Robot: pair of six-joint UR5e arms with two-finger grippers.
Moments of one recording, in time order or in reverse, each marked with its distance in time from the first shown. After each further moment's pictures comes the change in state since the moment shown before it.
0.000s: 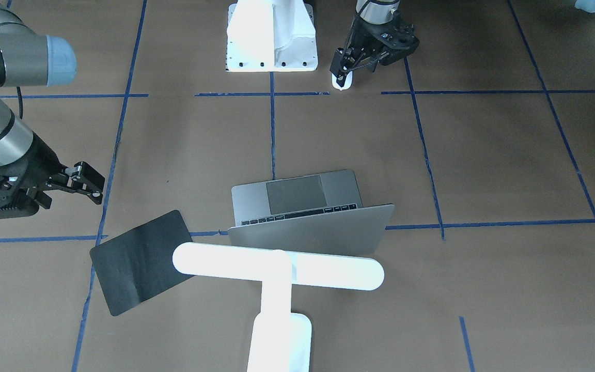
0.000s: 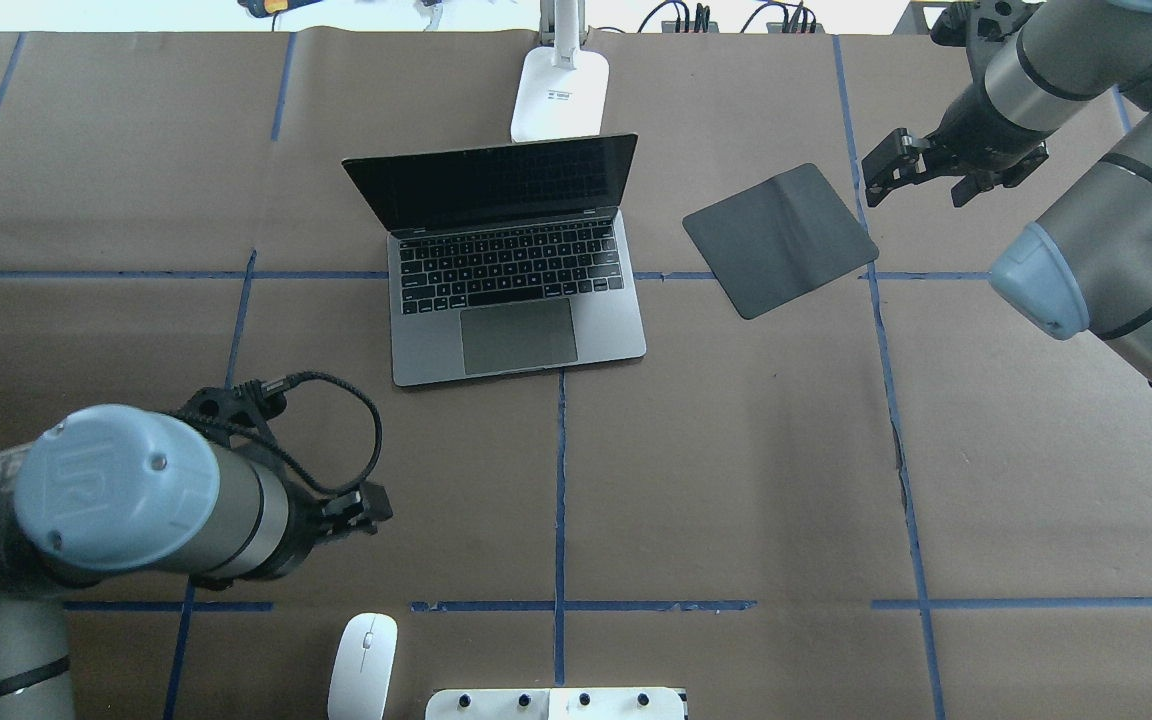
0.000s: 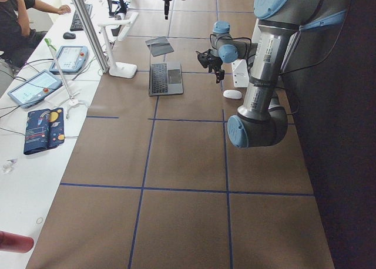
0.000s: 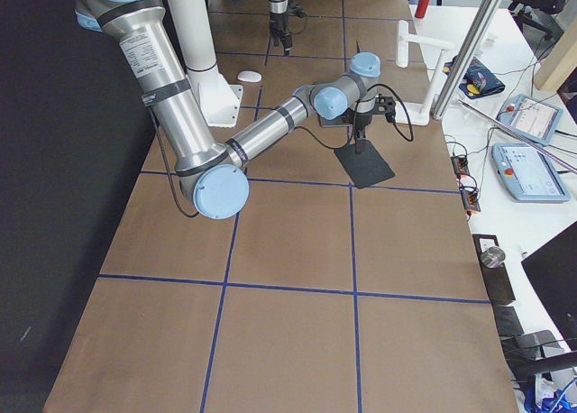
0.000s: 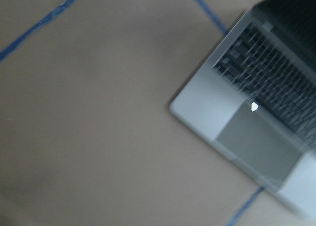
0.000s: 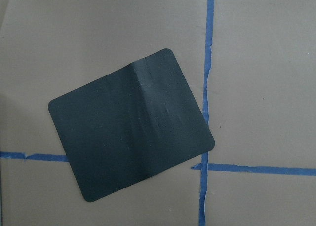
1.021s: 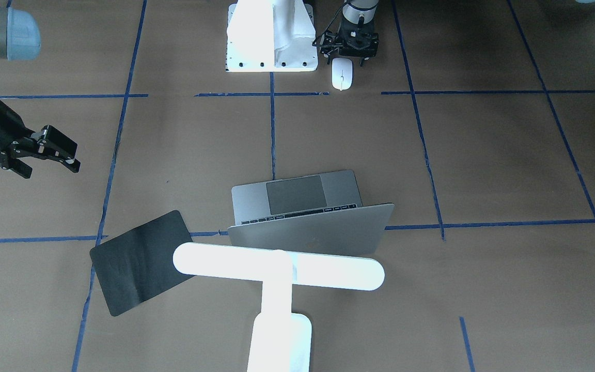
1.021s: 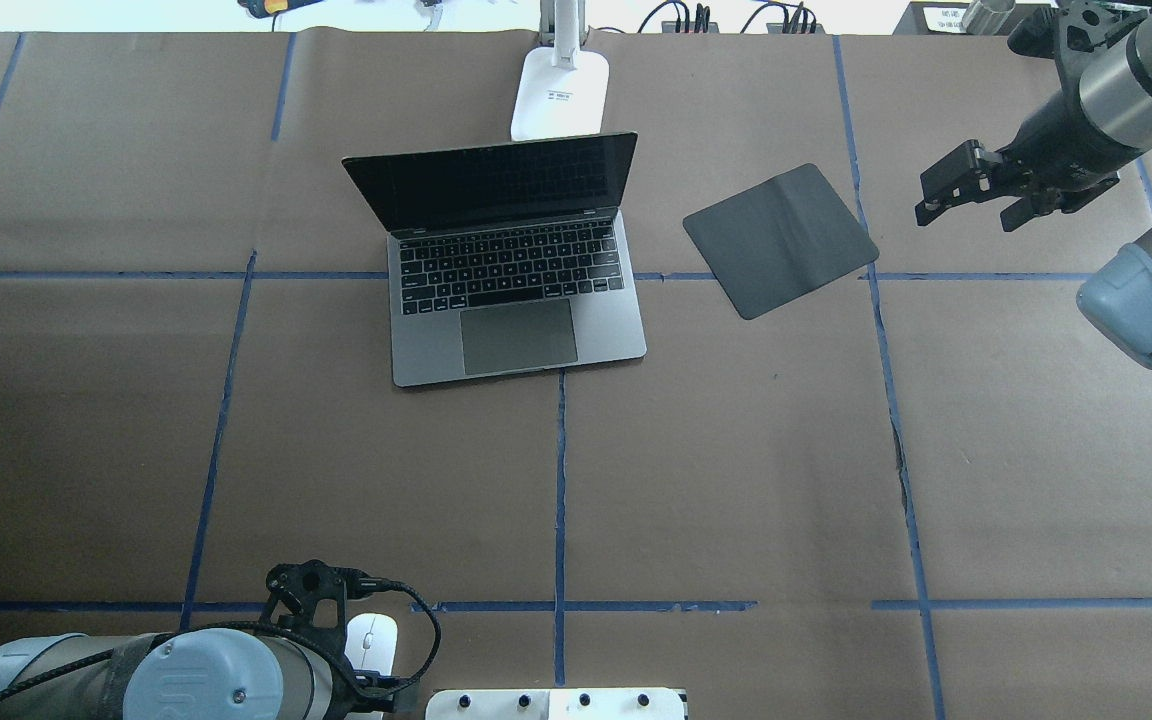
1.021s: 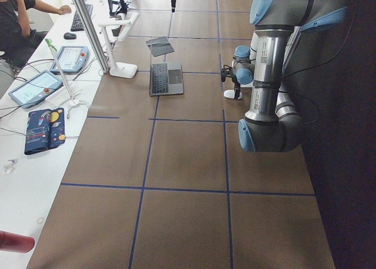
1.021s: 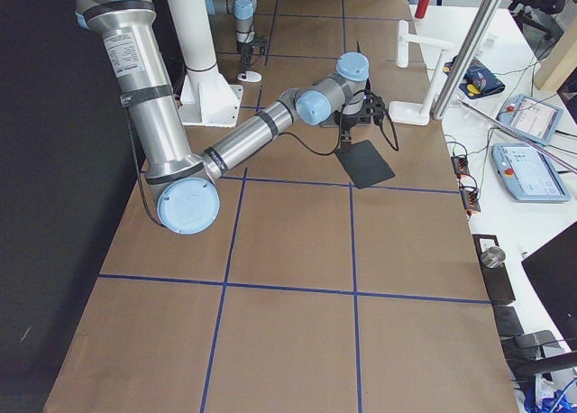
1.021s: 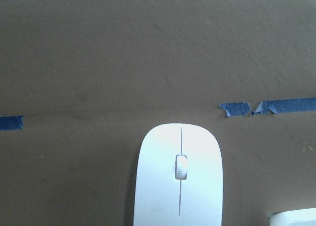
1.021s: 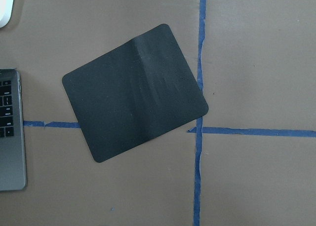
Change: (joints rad) left arm 0.255 0.075 0.194 -0.316 0.132 0.213; right arm 0.044 -0.112 0.123 0.011 0.094 0.000
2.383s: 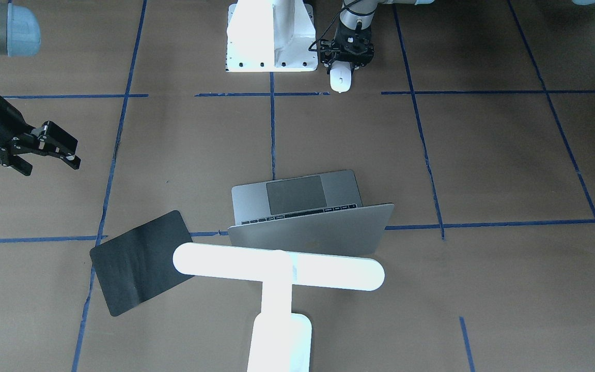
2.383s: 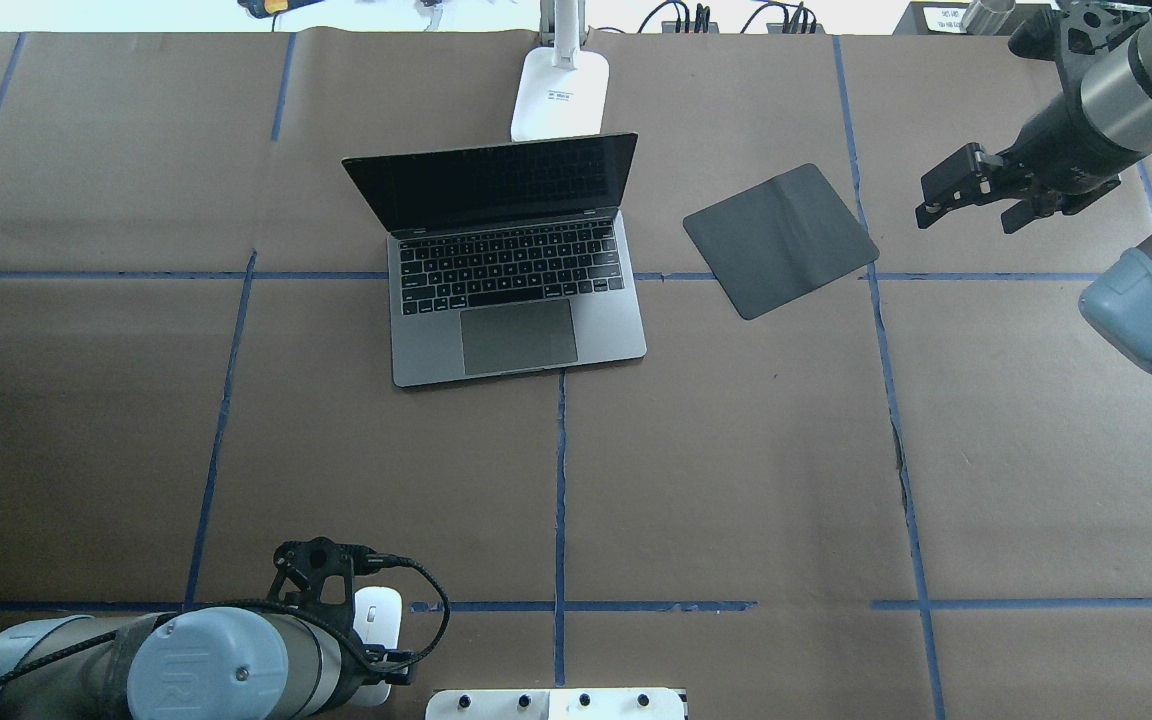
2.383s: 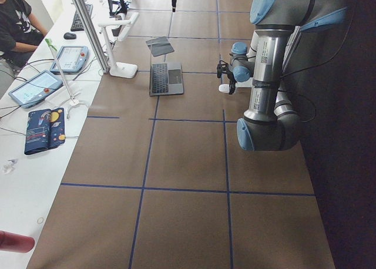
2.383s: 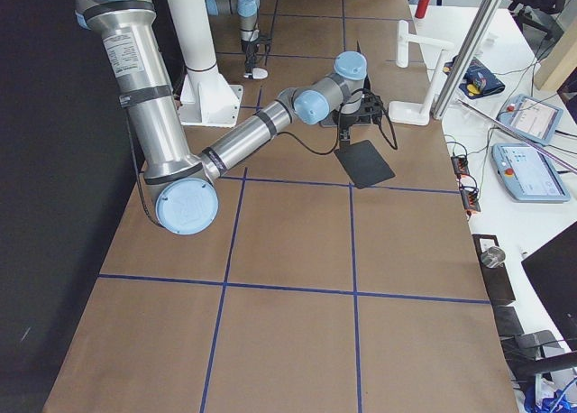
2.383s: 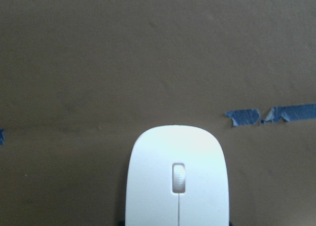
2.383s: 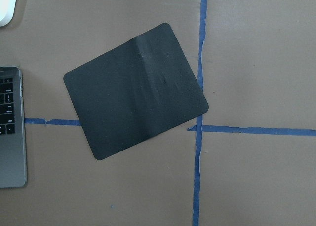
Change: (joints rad) left arm -0.082 -0.068 -0.033 -0.002 0.017 0.007; right arm -0.002 -0.018 0.025 0.002 -0.006 -0.001
